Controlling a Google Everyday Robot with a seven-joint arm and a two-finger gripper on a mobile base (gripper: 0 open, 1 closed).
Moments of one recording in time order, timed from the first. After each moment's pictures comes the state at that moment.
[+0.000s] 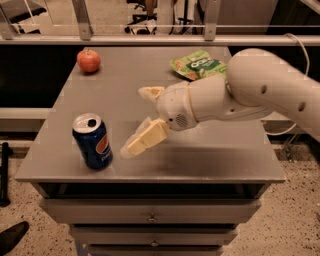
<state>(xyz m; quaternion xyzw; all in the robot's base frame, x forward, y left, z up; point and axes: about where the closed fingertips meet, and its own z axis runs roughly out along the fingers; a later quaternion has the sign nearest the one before) 0.490 0.049 0.893 -0.56 0.64 0.33 0.42</state>
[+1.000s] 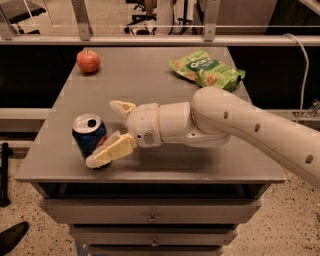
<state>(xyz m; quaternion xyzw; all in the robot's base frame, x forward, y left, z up) 0.487 0.126 0.865 -0.51 0.59 0.43 0.46</state>
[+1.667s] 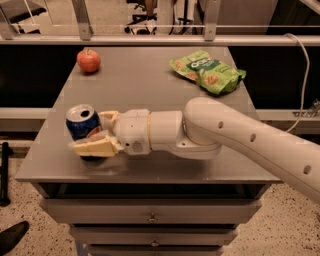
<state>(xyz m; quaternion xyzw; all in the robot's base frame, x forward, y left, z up) 0.464 0.151 0.880 -0.50 0.55 0.45 0.49</state>
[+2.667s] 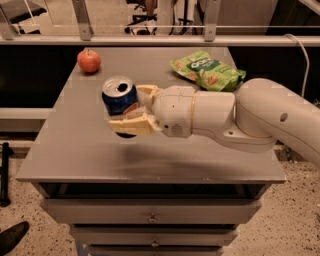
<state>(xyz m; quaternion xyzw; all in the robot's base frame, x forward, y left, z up) 0.477 0.066 0.941 -0.49 0.56 0.35 0.56</state>
